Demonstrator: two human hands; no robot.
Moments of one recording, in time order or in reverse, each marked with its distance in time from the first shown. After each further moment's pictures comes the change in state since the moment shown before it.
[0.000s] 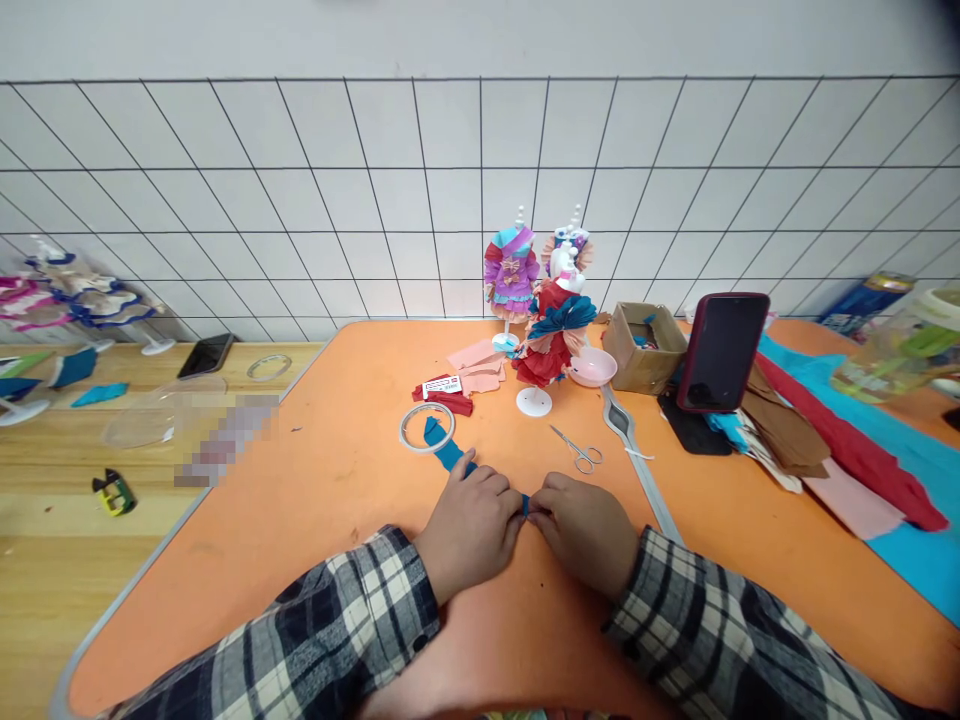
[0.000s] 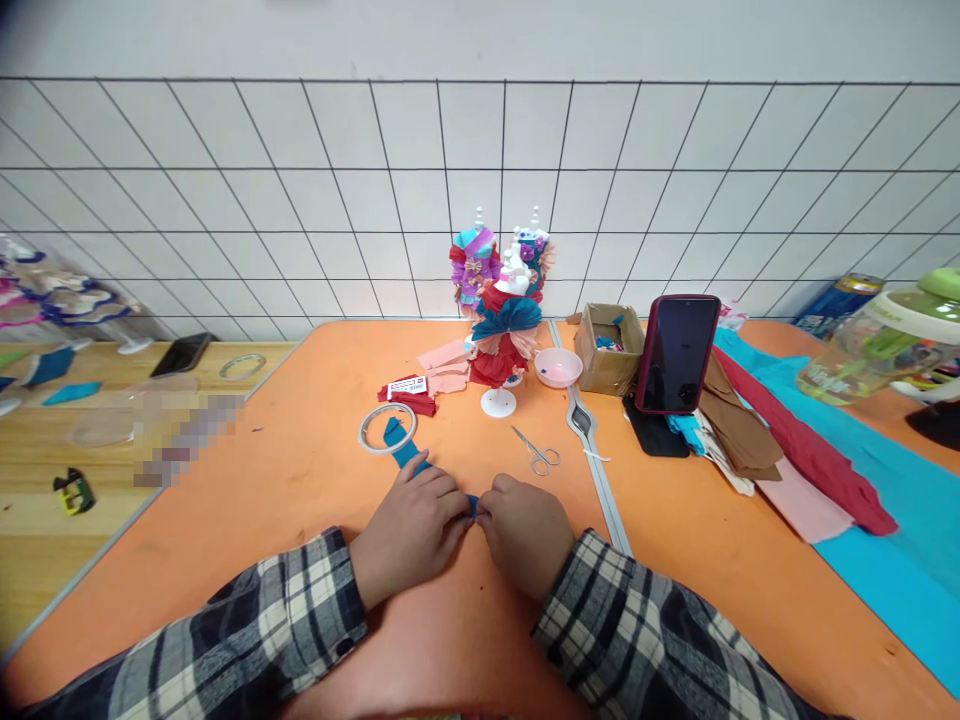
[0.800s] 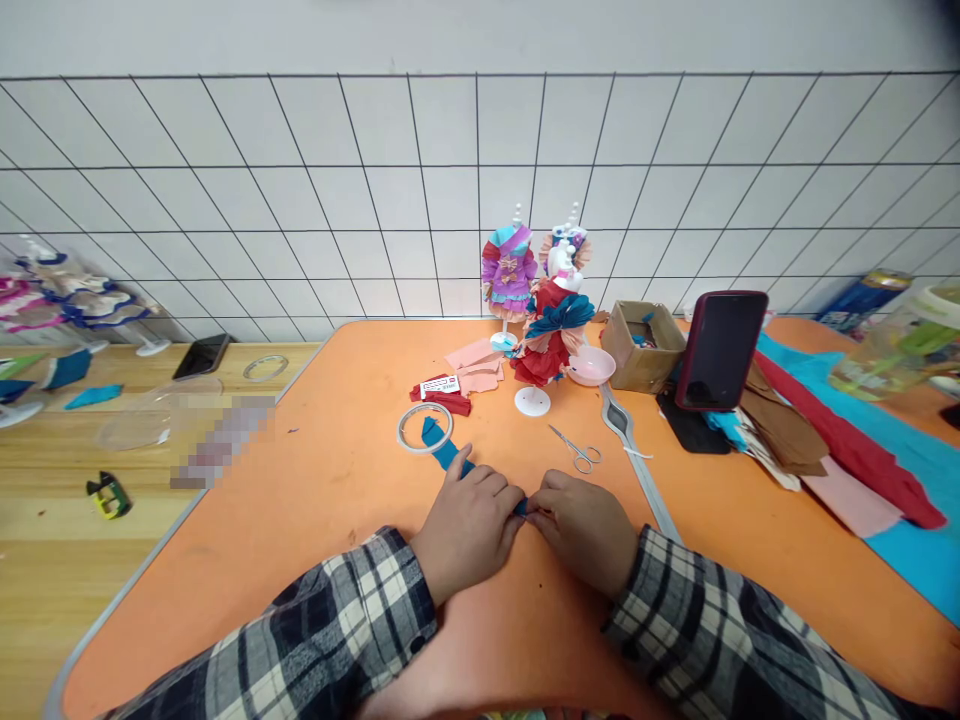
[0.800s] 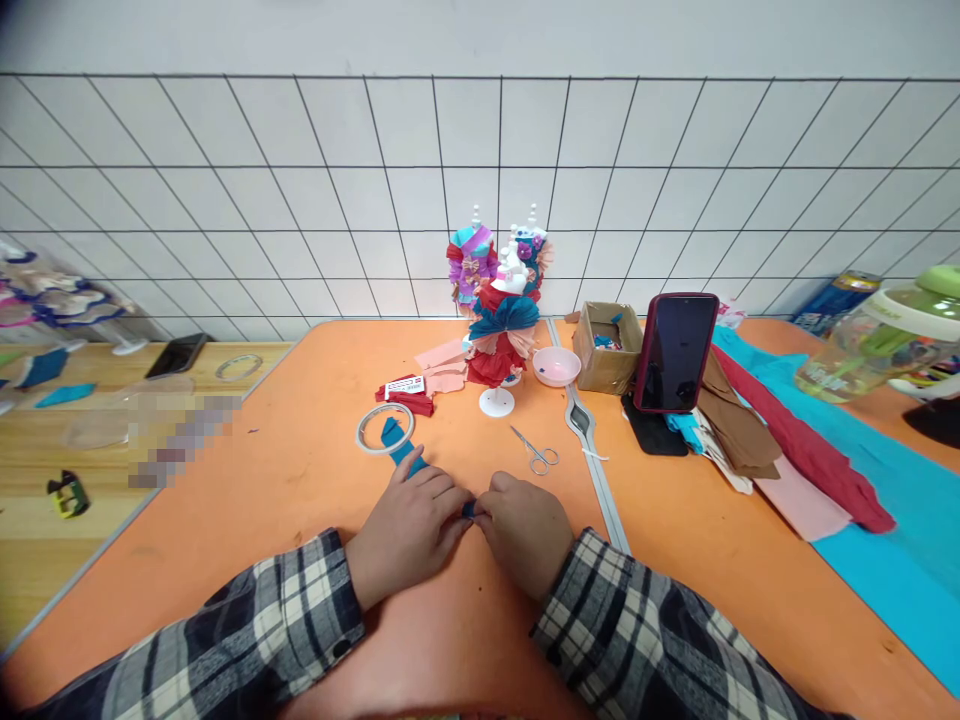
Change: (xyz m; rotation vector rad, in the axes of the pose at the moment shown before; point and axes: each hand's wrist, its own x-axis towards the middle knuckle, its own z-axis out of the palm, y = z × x) left_hand 0.001 -0.001 -0.001 0.004 0.025 0.008; right_hand 0.002 0.003 -0.001 0.018 0.000 -0.007
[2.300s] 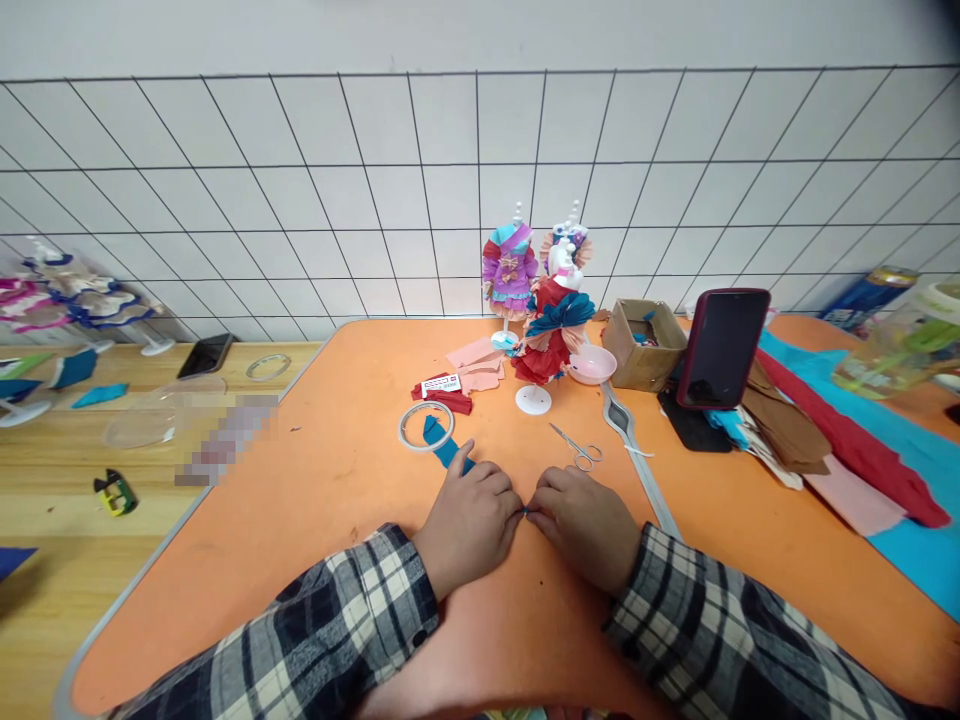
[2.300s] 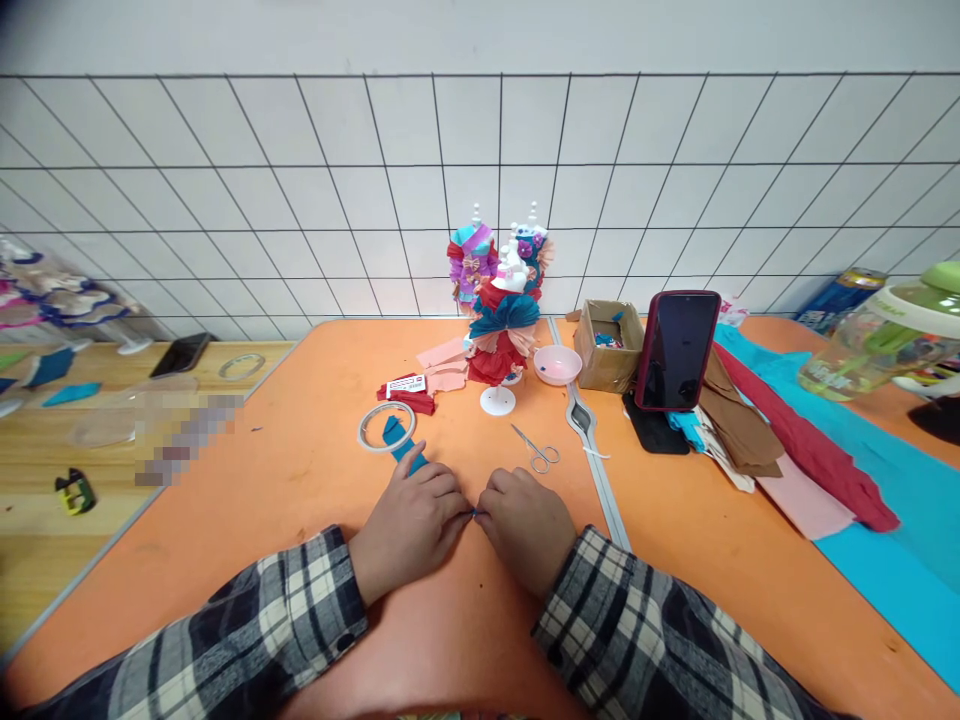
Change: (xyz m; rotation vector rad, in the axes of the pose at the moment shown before) left_hand 0.000 -0.001 -0.001 0.024 0.006 0.035; right_hand -0.003 0.002 -0.003 -0.063 0.034 -0.102
